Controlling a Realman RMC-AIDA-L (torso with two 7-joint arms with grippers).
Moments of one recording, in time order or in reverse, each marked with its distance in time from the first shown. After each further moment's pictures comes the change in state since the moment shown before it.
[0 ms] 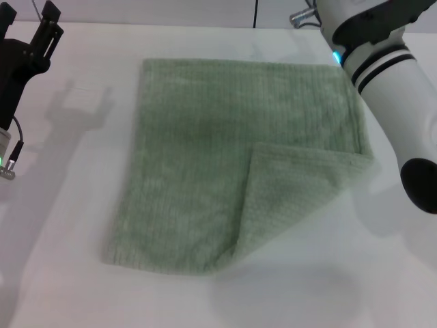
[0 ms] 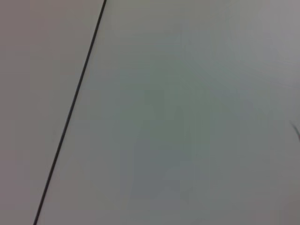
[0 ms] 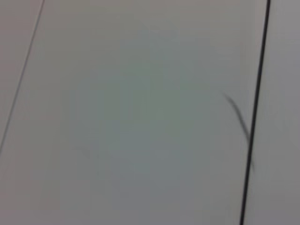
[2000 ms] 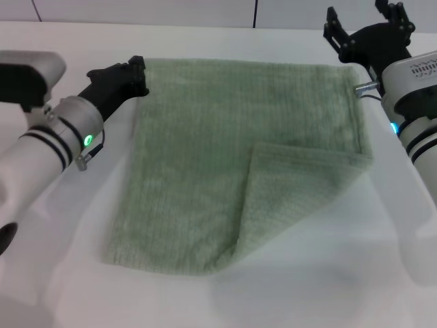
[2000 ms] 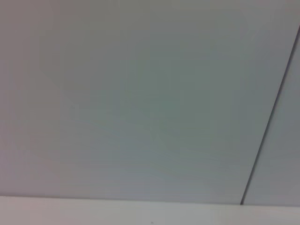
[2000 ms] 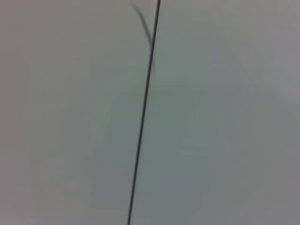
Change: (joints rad) left arm -0.239 -0.001 0.173 -0.013 0.006 -0.647 -0.098; right arm -0.213 0.001 -0.004 0.051 0.005 -0.039 0.038
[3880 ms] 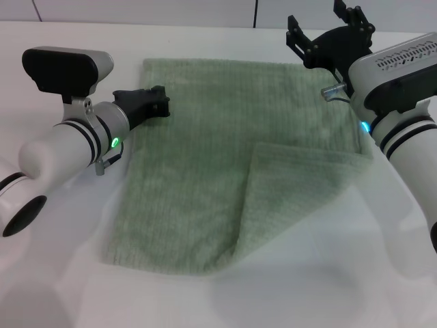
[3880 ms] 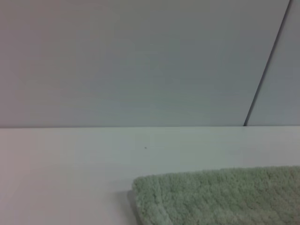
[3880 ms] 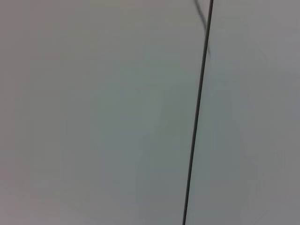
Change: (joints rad) left arm -0.085 -0.002 0.090 -0.051 0.000 -0.336 -0.043; right arm 0.026 -0.005 -0.029 -0.075 -0.007 0.112 -0.006
